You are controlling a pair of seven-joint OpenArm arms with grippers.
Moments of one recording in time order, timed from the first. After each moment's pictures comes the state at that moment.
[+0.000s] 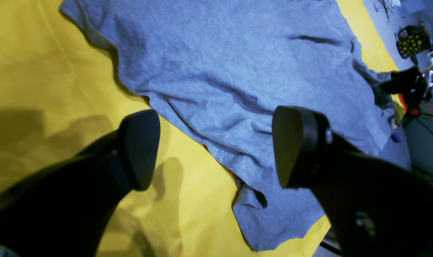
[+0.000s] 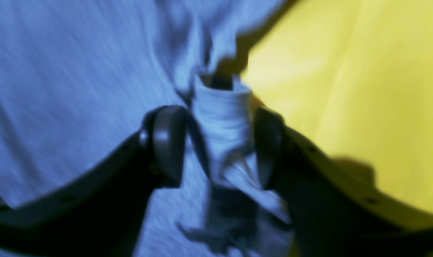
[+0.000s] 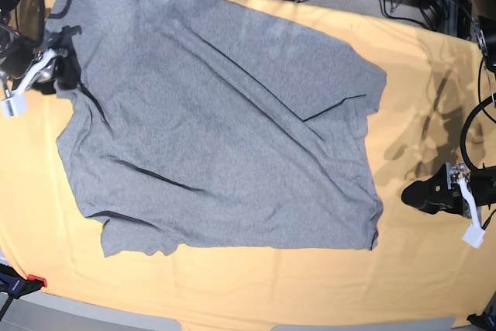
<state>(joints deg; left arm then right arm) -34.9 -43.0 0.9 55.5 -87.3 -43.9 81.3 -16.4 24.8 38.6 96.8 54.1 41.6 -69.7</state>
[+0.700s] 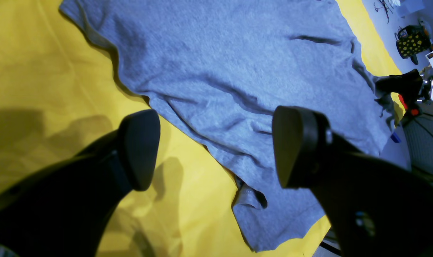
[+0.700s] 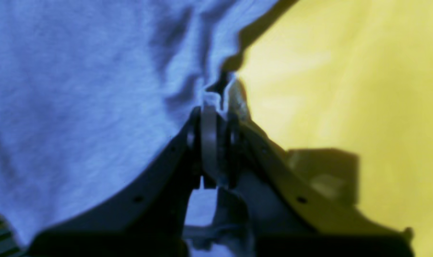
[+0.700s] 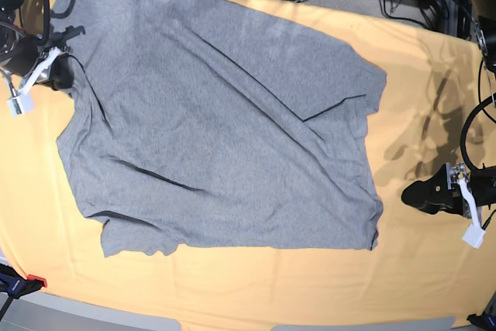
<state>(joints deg) -34.9 -43.0 0.9 55.5 -87.3 -43.9 81.3 -16.6 24.0 36.9 96.8 46.3 41.6 -65.6</state>
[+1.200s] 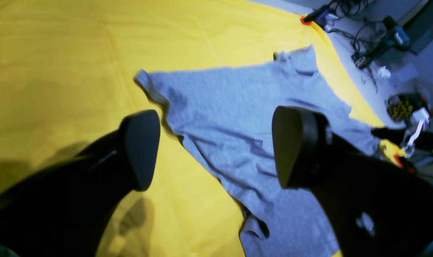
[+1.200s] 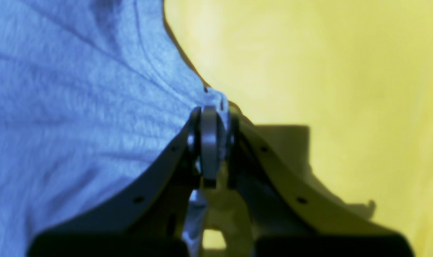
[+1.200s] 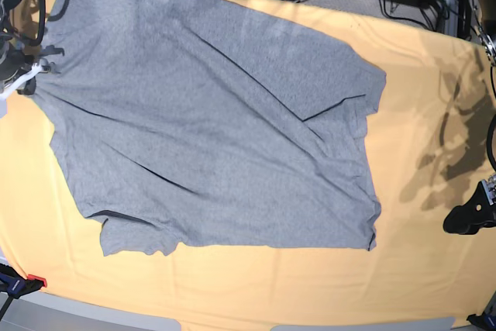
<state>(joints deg) -34.9 -44.0 -15.7 55.5 -87.3 -42.8 81.4 -15.3 24.0 38.3 96.8 26.2 24.0 -57.3</state>
